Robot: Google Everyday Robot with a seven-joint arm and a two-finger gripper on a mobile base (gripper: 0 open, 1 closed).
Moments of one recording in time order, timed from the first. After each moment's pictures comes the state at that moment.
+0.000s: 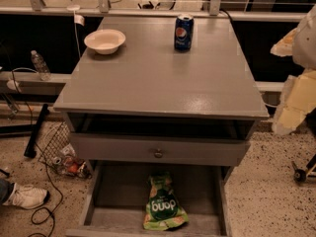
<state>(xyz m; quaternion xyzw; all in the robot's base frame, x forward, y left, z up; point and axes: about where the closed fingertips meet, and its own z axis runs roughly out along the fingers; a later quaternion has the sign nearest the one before) 0.438 -0.217 0.977 -0.60 0.78 -0.03 0.16</state>
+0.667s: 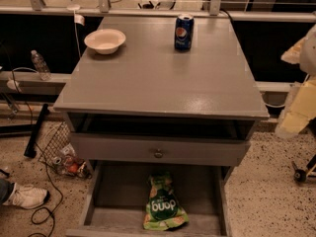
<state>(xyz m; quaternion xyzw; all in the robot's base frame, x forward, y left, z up) 0.439 -0.238 0.962 -0.56 0.81 -0.04 0.16</state>
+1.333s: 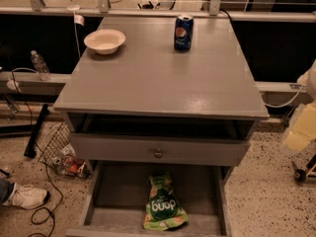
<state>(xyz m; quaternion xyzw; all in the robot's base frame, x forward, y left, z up) 0.428 -0.270 0.922 -0.50 0.86 -0.04 0.13</state>
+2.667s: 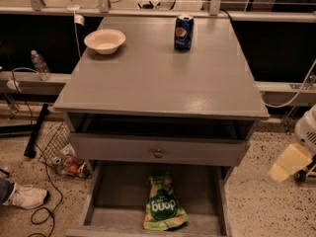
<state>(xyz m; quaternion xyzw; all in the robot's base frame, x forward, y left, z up) 0.411 -0.311 0.793 -0.34 0.94 0.01 0.06</state>
